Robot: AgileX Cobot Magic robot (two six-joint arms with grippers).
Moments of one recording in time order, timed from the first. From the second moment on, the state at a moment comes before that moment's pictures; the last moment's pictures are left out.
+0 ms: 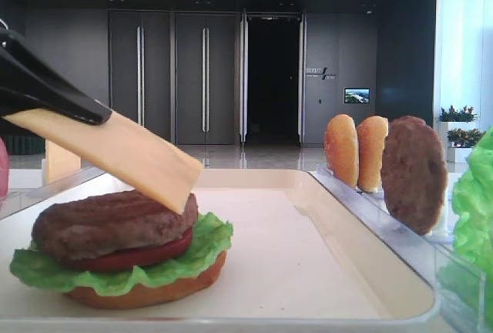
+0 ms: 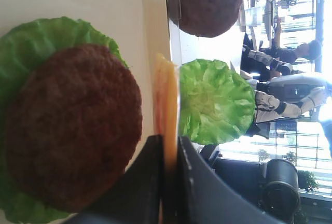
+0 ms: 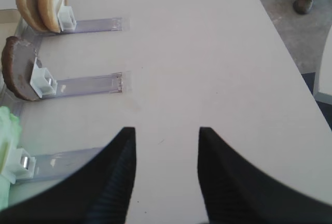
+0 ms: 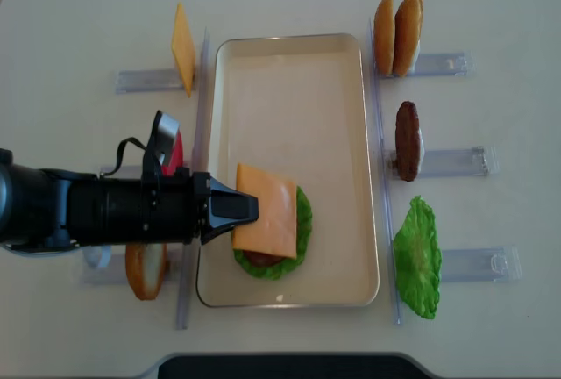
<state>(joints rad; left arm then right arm) -0.15 1.68 -0.41 -1.71 1.03 1.33 0.06 -0.01 -0.50 -0.07 1.14 0.09</state>
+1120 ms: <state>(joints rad) -0.15 1.68 -0.41 -1.71 1.00 1.34 0.06 -0.01 -0.50 -0.07 1.14 0.09</state>
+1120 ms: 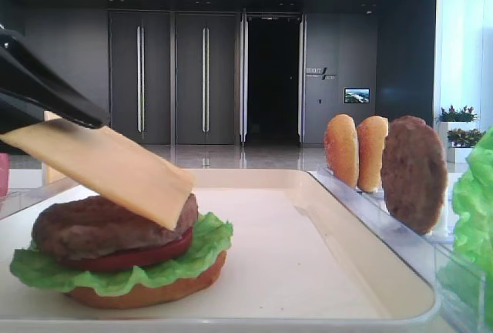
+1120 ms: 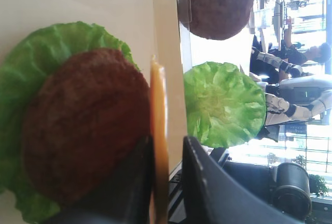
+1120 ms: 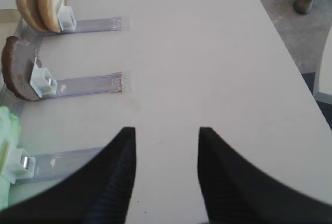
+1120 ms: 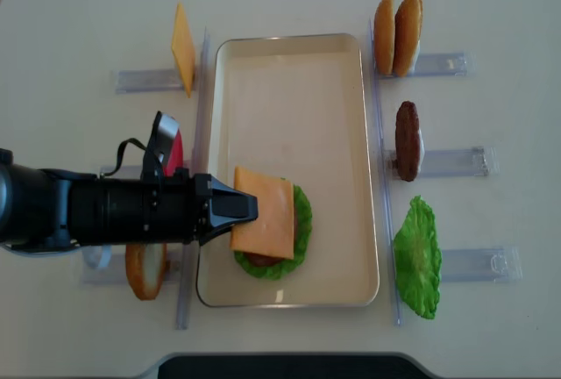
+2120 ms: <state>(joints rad) -0.15 1.68 -0.41 -1.71 0.99 1.25 0.06 -0.01 -0.50 -0.07 1.14 0.09</state>
